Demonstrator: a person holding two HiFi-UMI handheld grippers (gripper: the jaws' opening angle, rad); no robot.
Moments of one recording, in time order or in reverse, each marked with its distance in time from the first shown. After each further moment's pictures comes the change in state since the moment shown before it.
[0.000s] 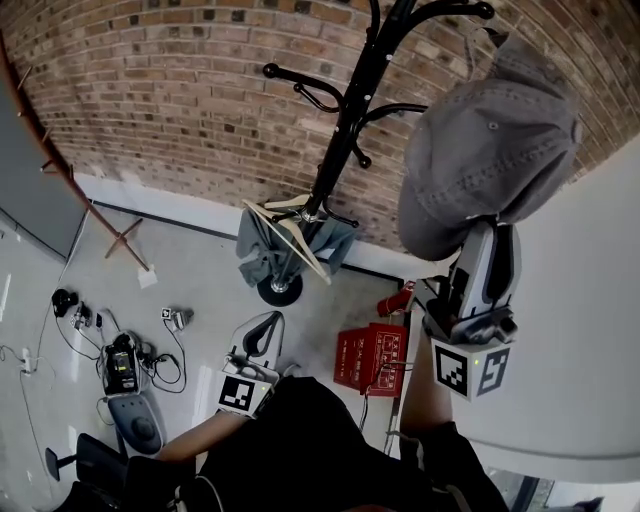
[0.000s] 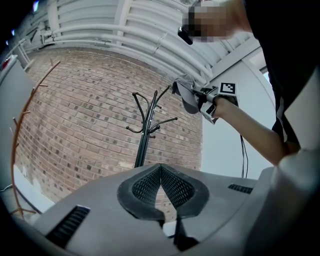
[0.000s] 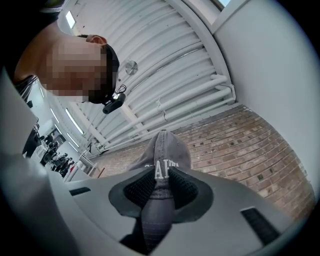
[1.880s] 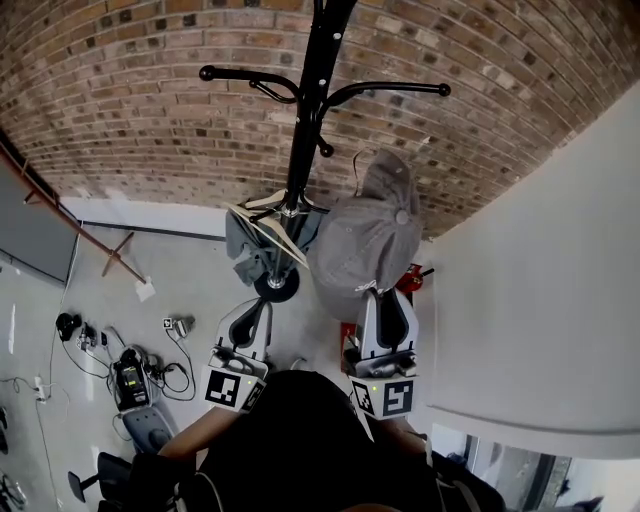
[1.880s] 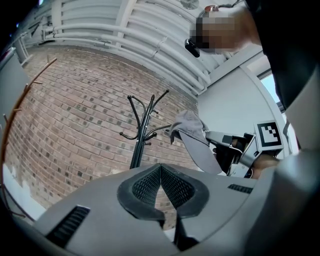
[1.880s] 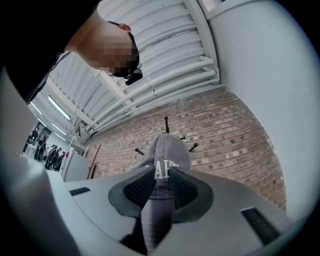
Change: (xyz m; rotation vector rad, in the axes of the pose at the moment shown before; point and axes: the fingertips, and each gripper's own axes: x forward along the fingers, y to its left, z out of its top) left arm 0.033 -0.005 0.048 -0.022 -0.127 -0.068; right arm -0.146 0.042 -0.135 0.055 0.294 -0.162
